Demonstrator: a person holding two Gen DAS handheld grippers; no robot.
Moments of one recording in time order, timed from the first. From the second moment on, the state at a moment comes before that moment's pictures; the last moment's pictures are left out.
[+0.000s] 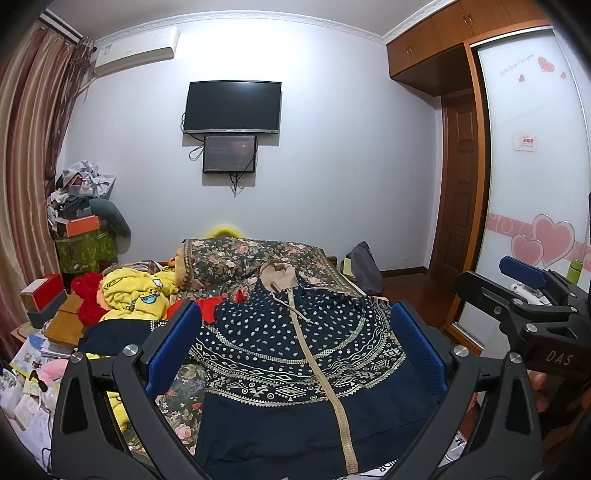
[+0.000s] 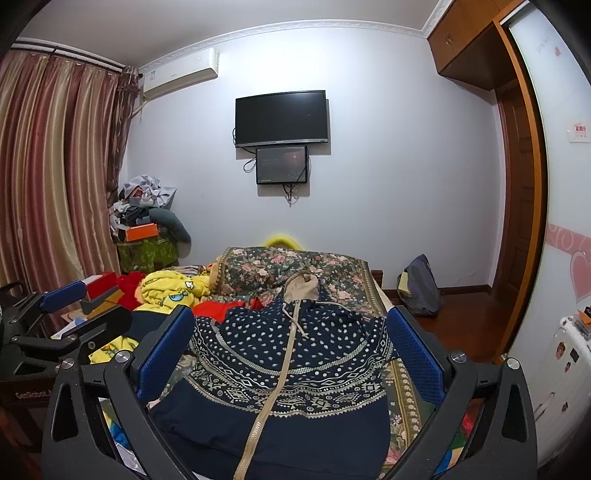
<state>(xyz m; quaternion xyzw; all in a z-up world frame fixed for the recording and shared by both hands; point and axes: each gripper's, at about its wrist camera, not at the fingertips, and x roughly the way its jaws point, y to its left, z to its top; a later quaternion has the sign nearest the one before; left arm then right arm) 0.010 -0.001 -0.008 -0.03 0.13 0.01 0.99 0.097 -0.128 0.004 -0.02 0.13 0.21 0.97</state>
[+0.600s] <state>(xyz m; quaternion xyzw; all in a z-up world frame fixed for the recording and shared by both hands) 0.011 0.001 -0.009 -0.03 0.13 0.01 0.99 0.097 -0.128 0.004 -0.02 0.14 0.21 0.97</state>
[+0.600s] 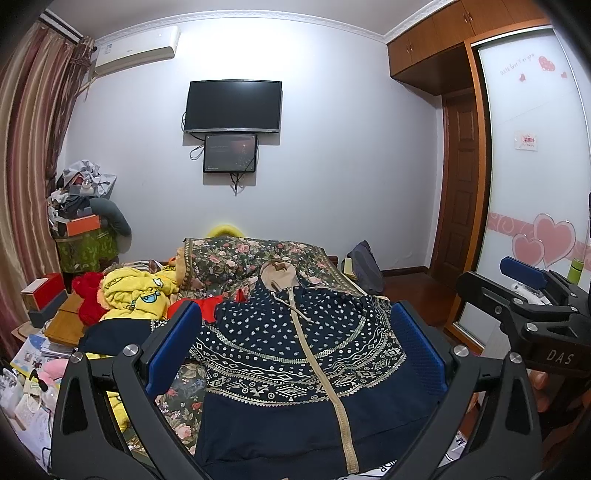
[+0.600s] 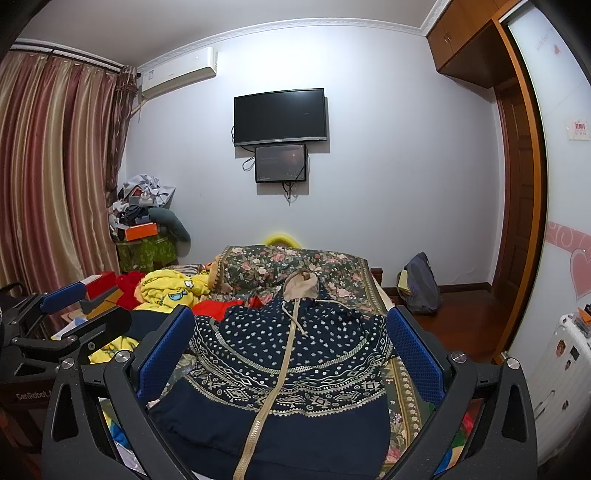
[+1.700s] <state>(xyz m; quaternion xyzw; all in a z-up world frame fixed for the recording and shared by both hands) 0.032 0.029 -0.012 -0.03 0.13 0.02 0.99 0.114 -0.126 0.008 -0.02 0.15 0.19 0.97</state>
